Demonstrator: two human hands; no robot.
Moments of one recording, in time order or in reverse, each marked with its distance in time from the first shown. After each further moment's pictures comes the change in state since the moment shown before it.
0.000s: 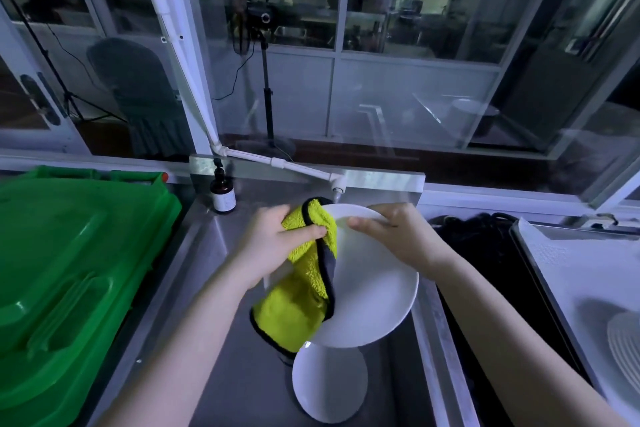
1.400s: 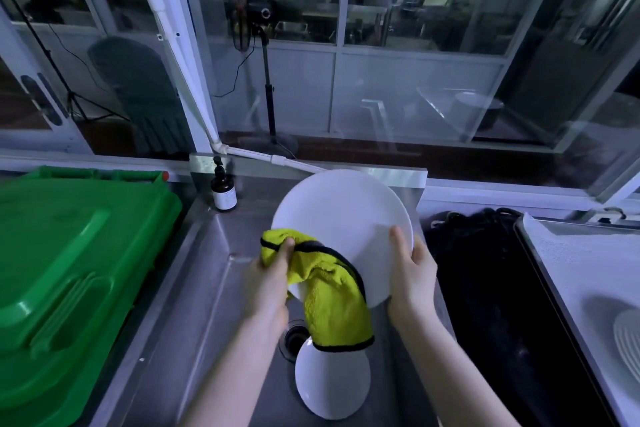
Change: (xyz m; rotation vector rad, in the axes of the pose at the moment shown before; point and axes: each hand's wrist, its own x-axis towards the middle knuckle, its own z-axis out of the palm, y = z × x) left_hand -0.024 -0.048 0.047 -0.521 0.517 -0.529; right_hand -0.025 0.051 0.059 0.615 0.703 0.310
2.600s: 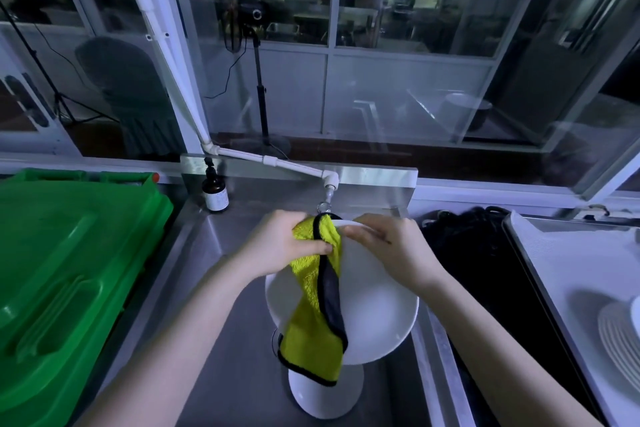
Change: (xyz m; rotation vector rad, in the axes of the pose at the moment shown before) left_hand 0.011 0.067 0.011 0.880 -0.725 0.620; right_hand 0.014 -0.061 -0.011 -0.771 -0.581 -0.640
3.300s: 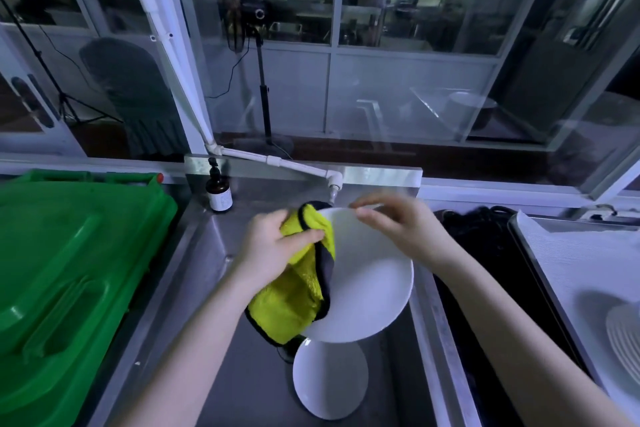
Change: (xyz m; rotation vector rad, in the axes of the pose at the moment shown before) left_hand -0.014 -0.006 0.008 -0.288 0.354 -0.036; right_hand 0.018 0.004 -0.013 0.173 -0.047 0.113
